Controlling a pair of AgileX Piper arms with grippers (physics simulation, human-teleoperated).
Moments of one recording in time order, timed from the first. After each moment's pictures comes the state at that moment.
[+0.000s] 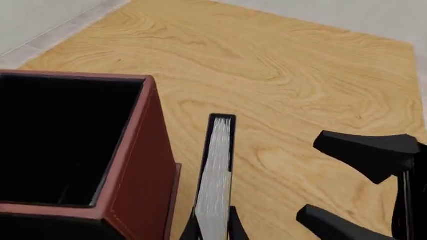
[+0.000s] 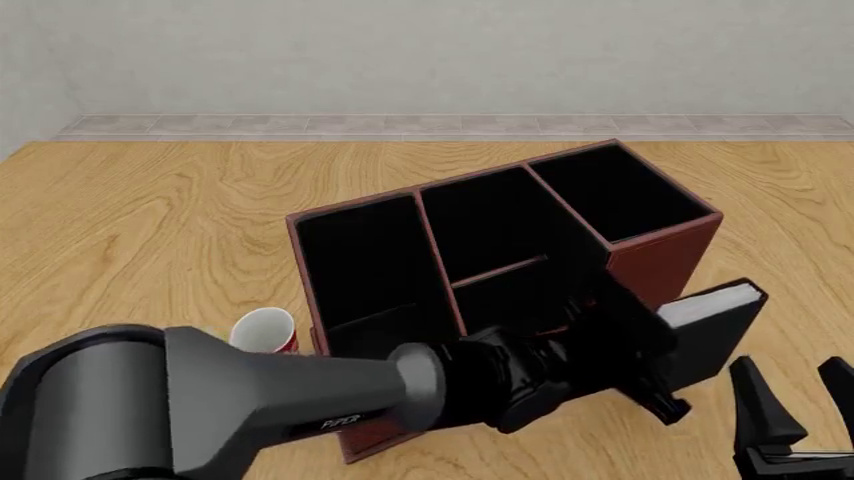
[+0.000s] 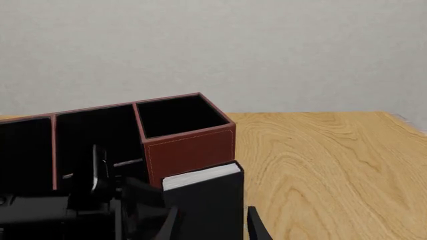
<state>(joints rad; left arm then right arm) -1.12 2.09 -1.45 -0.20 -0.01 0.00 0.07 0.00 -0.06 0.01</state>
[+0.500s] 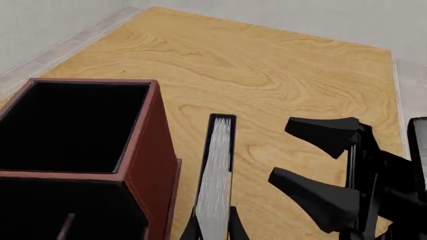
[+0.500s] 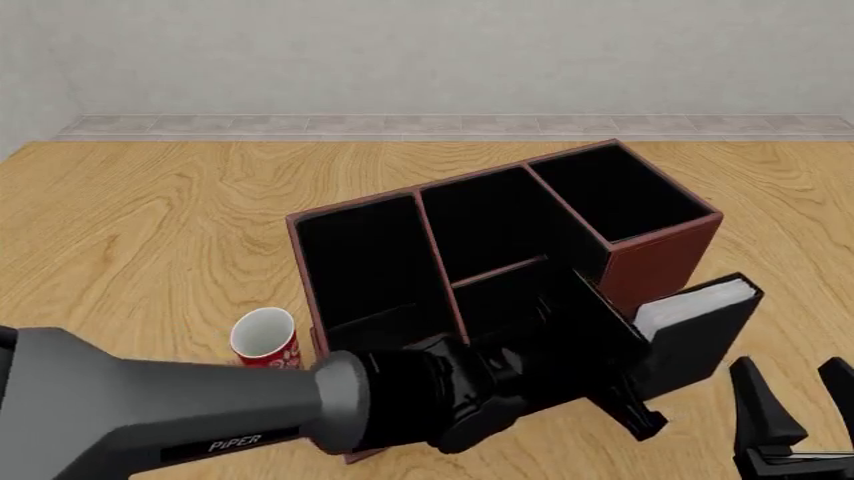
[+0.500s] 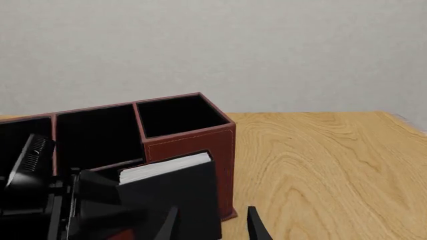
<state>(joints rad) -1.13 1.89 -1.24 -0.27 0.01 0.00 0.07 0.00 -0.05 0.01</state>
